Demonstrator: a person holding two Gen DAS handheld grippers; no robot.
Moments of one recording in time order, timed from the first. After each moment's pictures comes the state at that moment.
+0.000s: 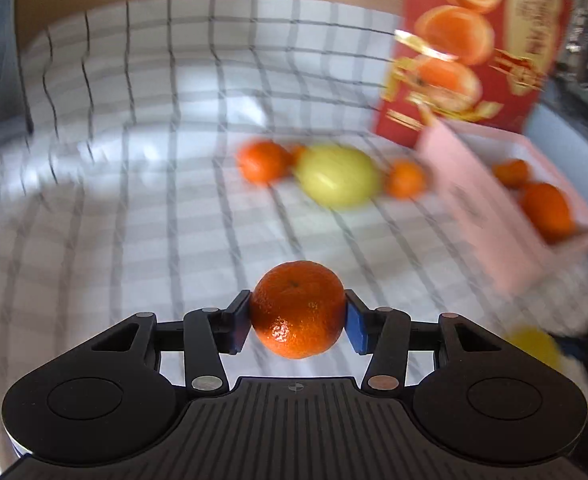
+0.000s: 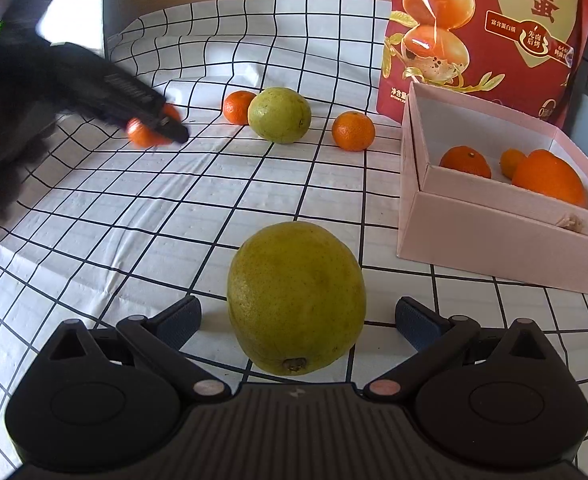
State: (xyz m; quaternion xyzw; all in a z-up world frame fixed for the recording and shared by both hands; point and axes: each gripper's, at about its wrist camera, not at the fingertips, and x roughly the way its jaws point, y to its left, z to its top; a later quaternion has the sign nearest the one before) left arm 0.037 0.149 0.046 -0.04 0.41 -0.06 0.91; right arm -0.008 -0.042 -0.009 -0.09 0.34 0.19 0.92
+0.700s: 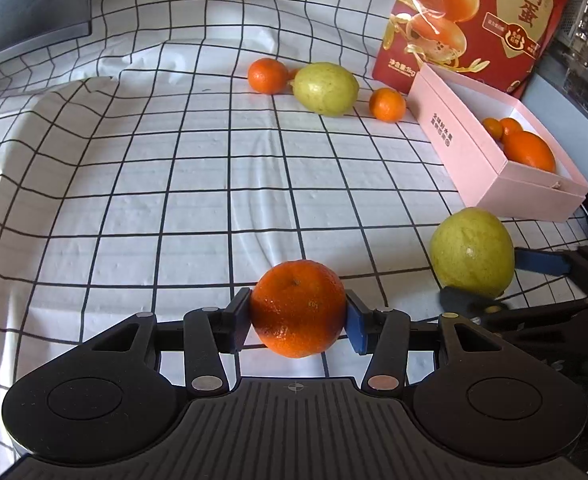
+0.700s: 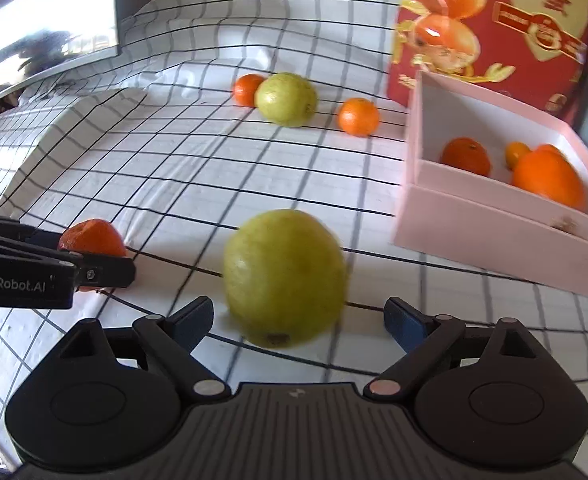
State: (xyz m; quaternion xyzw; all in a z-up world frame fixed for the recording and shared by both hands) left arm -0.041 0.110 0.027 -0.07 0.44 0.01 0.90; right arm -0.011 -0.062 0.004 -0.09 0.37 0.20 0.90
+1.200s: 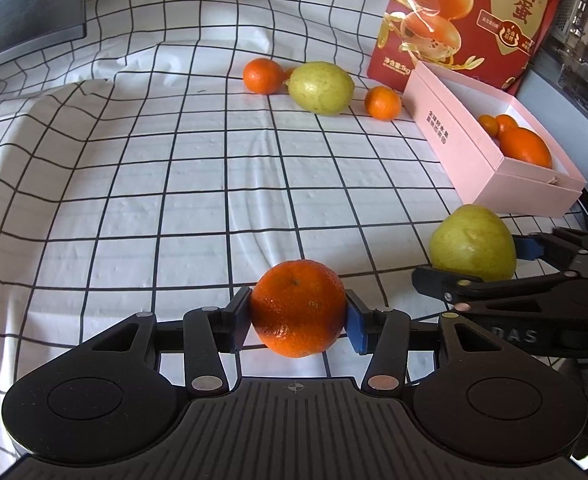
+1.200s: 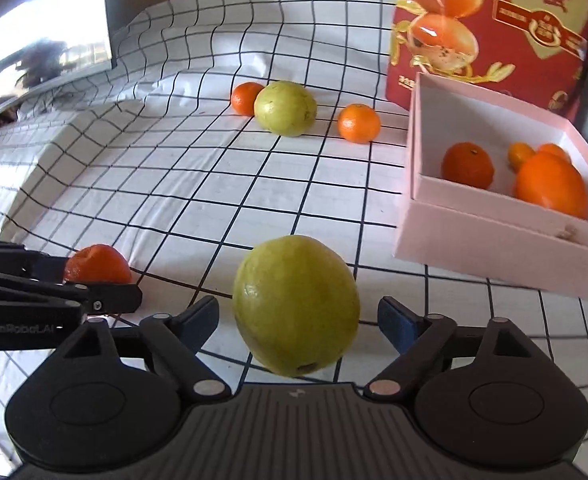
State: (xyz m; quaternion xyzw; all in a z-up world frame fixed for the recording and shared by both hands) left arm -0.041 0.111 0.026 -0.07 0.44 0.00 0.90; right arm 0.003 -0.046 0.001 -0.09 0.38 0.21 0.90
